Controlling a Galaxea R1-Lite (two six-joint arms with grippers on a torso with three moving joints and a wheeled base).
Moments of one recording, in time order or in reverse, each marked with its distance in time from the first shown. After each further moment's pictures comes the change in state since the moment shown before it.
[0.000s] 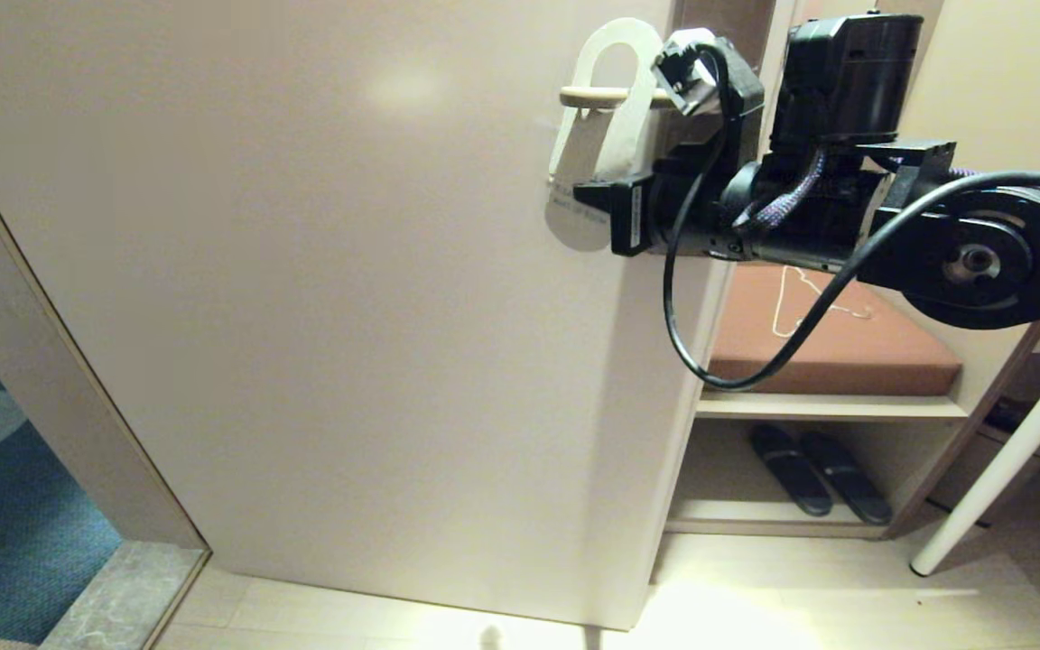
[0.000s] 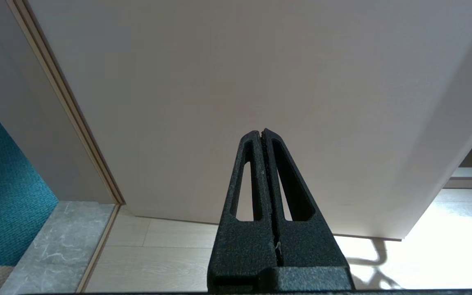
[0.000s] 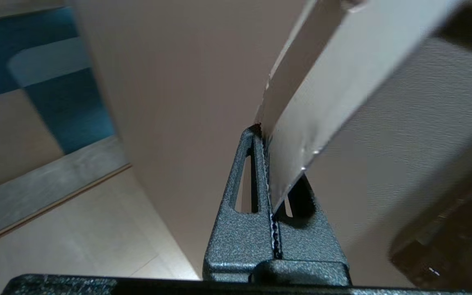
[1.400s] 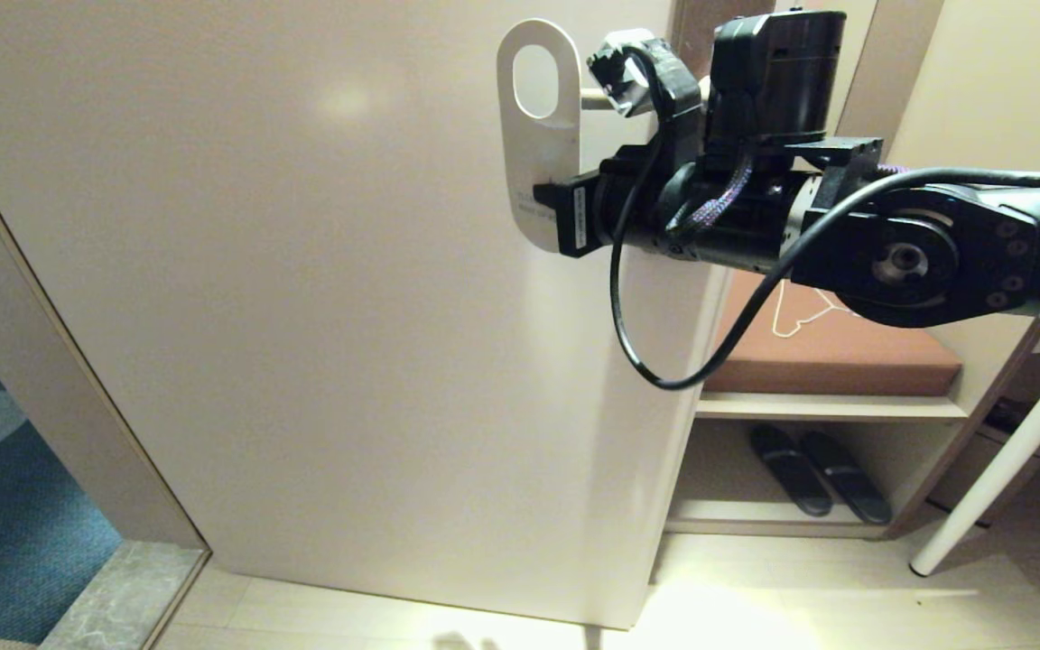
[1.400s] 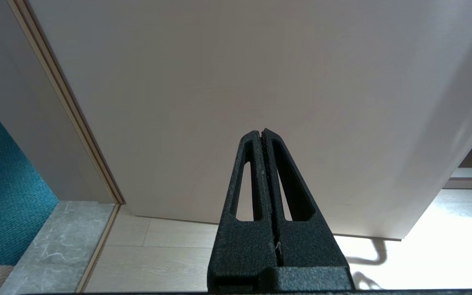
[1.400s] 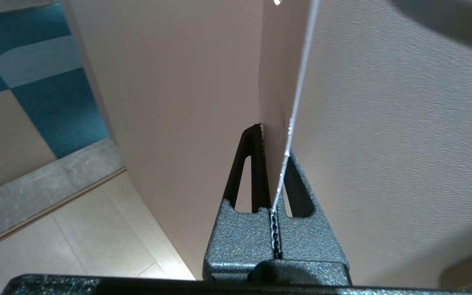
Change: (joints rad) left arm 0.001 0.000 0.000 0.000 0.000 -0.002; right arm 0.083 0.078 -0.120 0.043 -0.095 0.000
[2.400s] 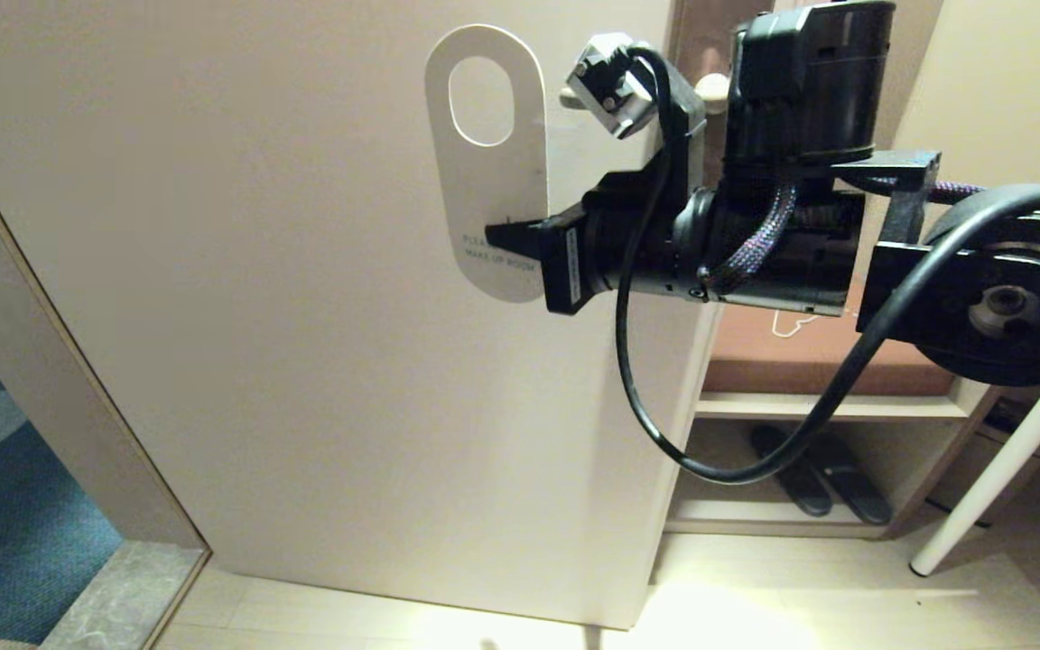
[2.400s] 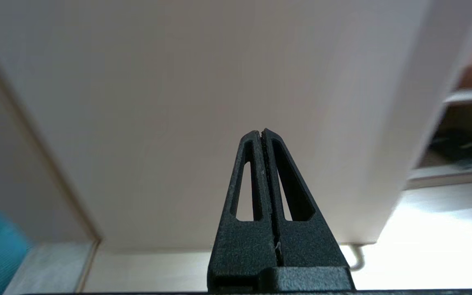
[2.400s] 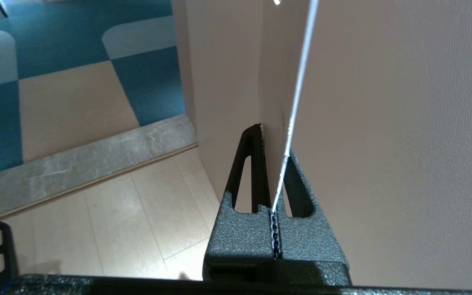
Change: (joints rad) left arm -0.001 0.074 -0.135 -0.009 -0.144 0.014; right arm 0.094 -0.113 0.152 0.007 0.173 0.008
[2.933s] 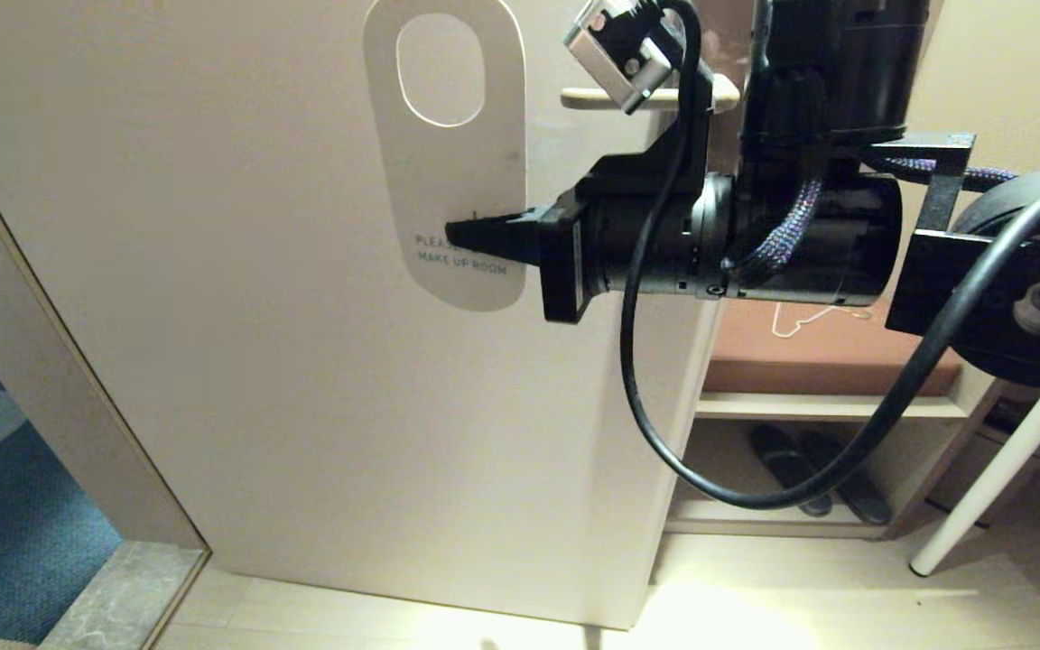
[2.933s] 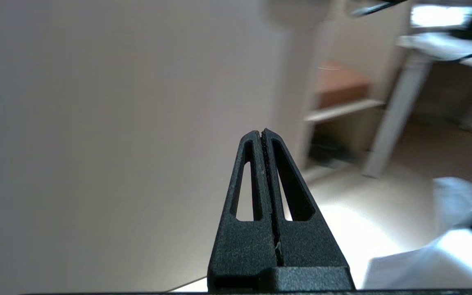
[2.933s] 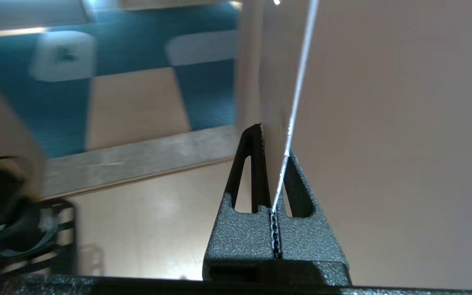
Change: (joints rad) left arm -0.328 0.392 -0.401 -0.008 -0.087 -0.074; right arm 0.022 -0.024 -0.006 -0.004 0.195 0.012
